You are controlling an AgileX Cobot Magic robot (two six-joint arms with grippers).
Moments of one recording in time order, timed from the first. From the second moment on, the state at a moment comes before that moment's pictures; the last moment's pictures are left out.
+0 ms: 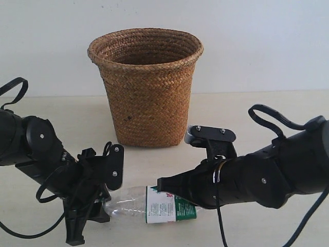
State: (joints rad) left arm -0.46 1.85 -0.86 -0.46 0.40 1.47; right arm 0.71 1.78 -0.74 0.15 -0.03 0.42
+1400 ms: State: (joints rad) left arm -0.46 1.85 -0.86 -0.46 0.41 1.47; right arm 0.71 1.58 -0.72 0.17 0.15 0.40
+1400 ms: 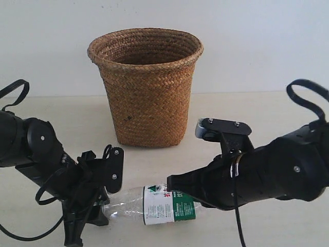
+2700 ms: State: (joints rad) left arm -0.46 1.85 -0.86 -0.46 0.41 1.47; right arm 0.85 1.78 -0.84 0.22 0.02 0.40
